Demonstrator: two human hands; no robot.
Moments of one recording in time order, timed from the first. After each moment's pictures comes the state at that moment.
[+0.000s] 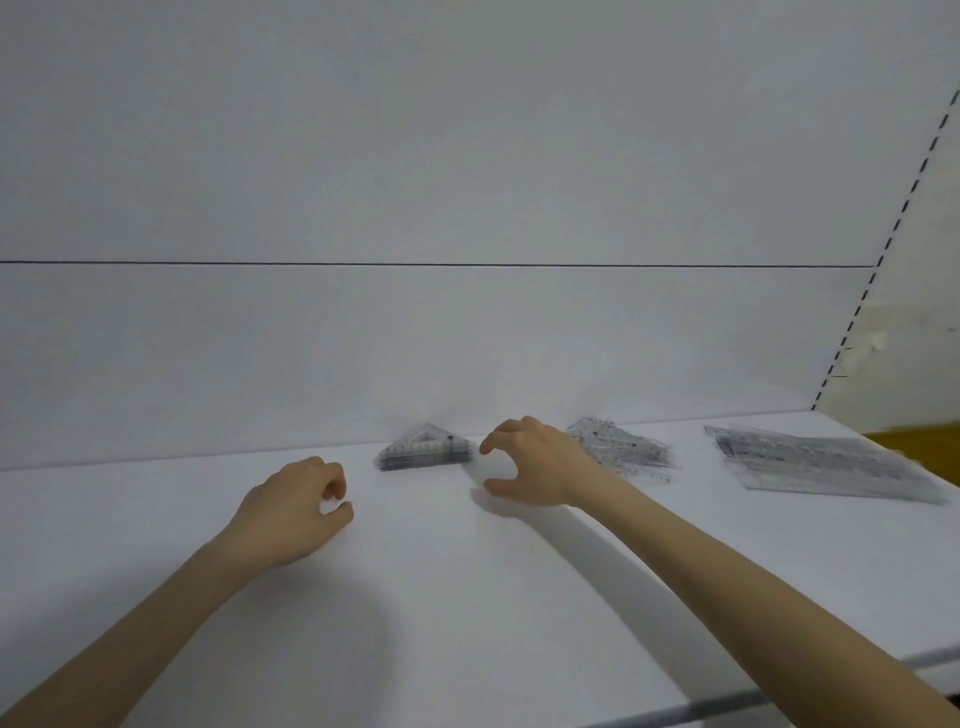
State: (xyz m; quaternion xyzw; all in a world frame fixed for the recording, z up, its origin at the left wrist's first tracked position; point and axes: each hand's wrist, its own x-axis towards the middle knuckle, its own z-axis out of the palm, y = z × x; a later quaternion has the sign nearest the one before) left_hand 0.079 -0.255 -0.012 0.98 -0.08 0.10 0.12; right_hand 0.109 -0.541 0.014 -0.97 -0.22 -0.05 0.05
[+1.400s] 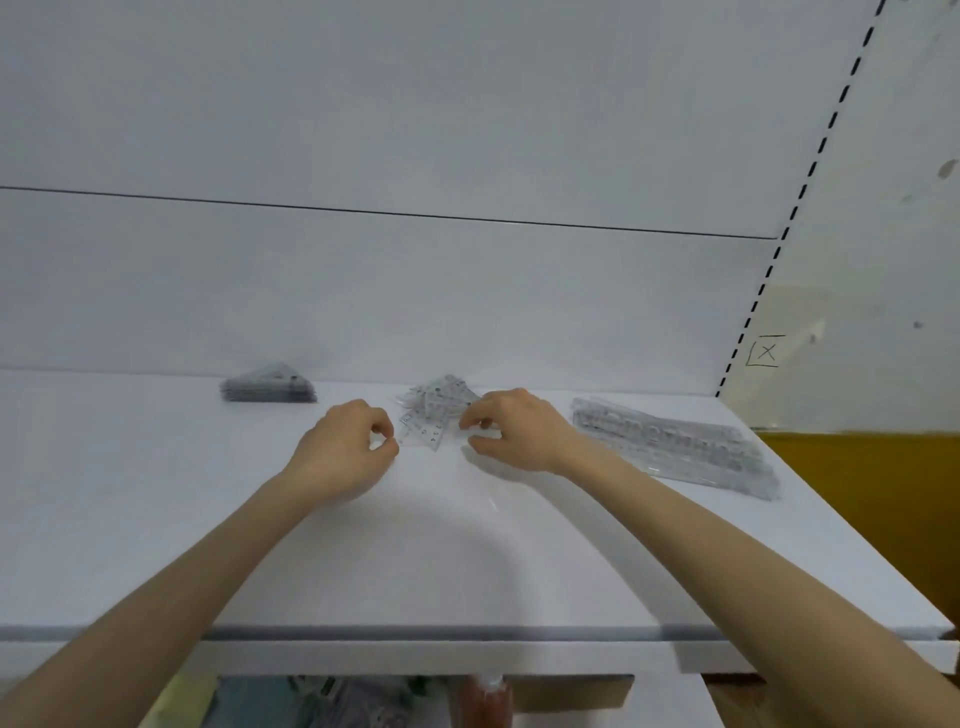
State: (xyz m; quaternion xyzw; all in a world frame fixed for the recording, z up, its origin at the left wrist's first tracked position) left_hand 0.052 -0.534 -0.015 0.97 -0.02 0.12 0.21; right_hand 0.102 -0.759 0.000 -0.93 -0.32 -0.05 0.14
